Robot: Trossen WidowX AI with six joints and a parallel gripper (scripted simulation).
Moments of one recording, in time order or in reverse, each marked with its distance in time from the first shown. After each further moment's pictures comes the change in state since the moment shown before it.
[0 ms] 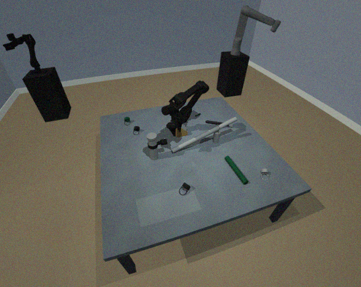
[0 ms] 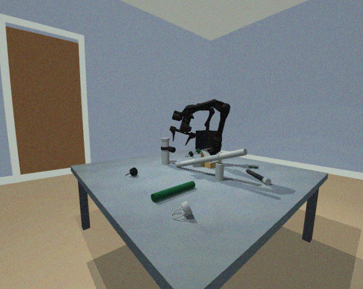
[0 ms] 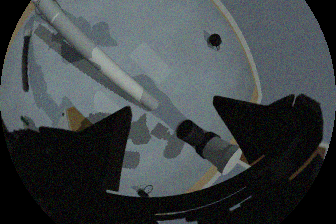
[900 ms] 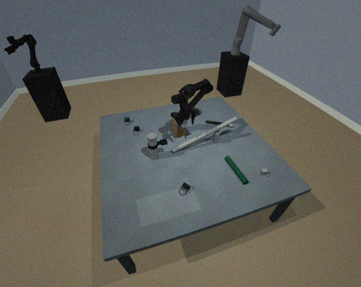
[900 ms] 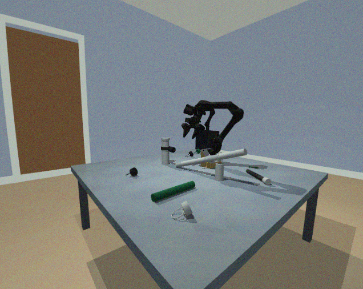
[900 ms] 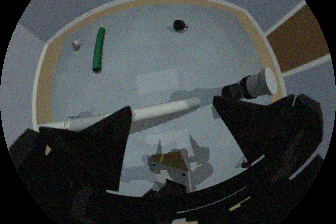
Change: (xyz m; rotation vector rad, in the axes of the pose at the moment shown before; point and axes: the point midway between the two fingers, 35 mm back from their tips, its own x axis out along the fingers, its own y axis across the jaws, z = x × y) arm -0.048 0.047 0.053 0.949 -0.129 -0.074
